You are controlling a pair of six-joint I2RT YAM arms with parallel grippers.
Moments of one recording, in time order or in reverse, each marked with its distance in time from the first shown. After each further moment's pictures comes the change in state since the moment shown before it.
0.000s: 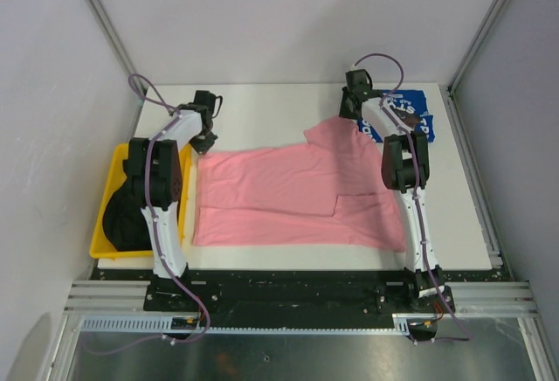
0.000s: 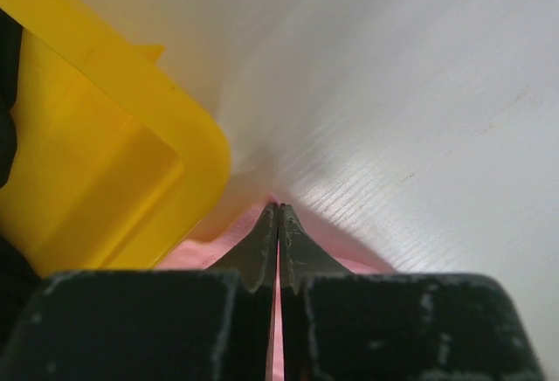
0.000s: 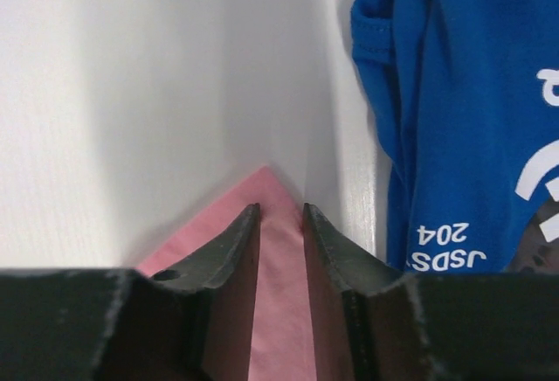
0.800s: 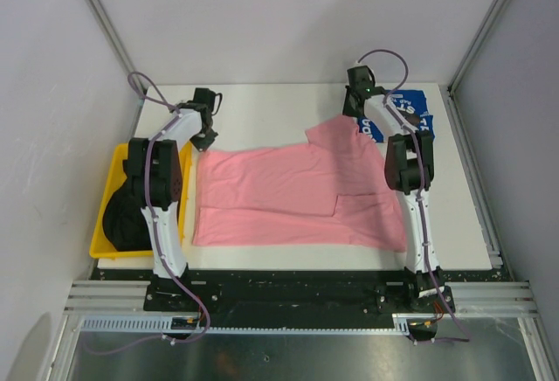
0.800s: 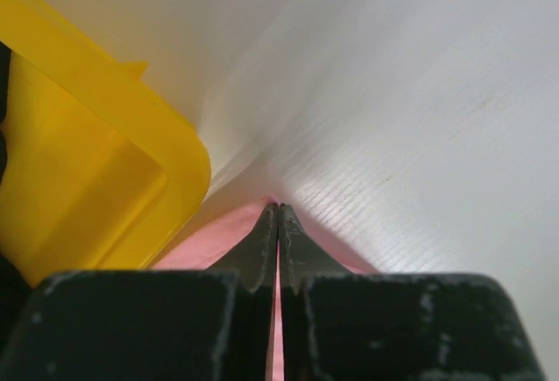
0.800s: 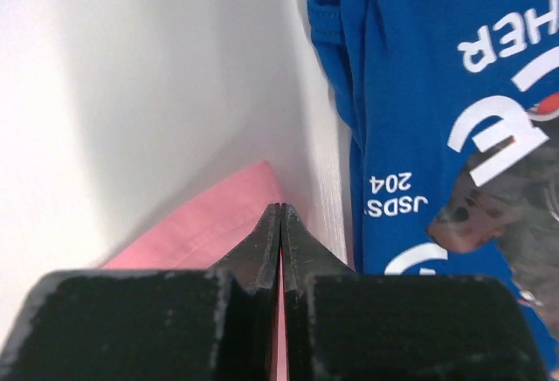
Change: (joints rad) left arm 0.000 0.000 0.016 0.019 0.008 0.017; right arm 0.005 -0.064 -0.045 -0.040 0.062 0.003
